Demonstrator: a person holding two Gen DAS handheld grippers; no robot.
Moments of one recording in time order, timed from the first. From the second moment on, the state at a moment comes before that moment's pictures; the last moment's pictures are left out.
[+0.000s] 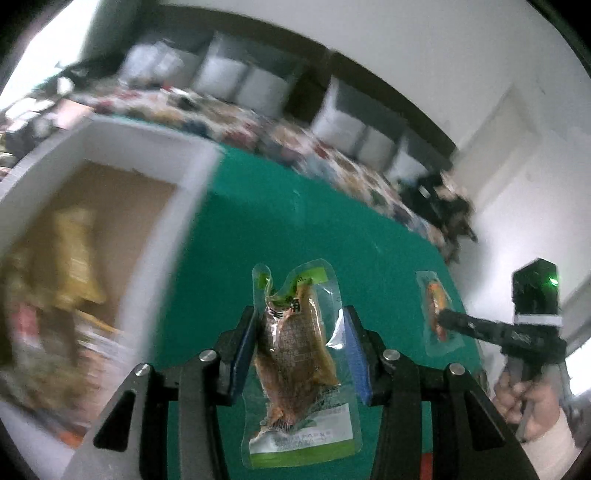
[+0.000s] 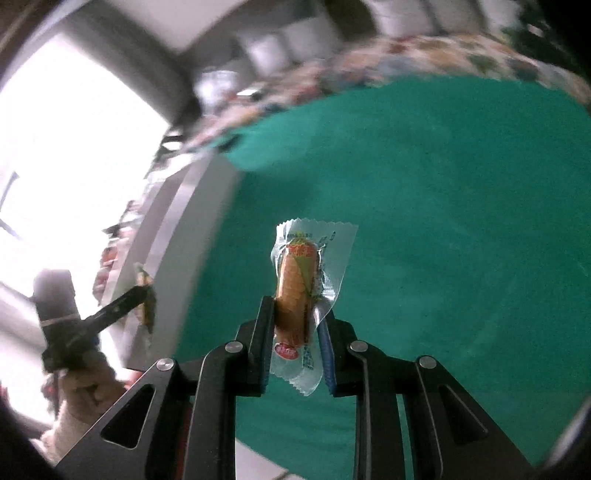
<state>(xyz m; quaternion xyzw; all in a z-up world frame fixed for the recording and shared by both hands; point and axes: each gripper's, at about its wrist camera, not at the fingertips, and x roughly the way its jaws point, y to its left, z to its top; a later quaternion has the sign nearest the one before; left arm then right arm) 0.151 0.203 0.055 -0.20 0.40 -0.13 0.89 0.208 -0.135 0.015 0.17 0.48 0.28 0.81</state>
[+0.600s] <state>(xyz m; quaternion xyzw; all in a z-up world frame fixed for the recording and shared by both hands) 0.115 0.386 0.022 -0.09 0.40 0.14 0.90 0.196 0.199 0.049 0.00 0.42 0.43 0.80</state>
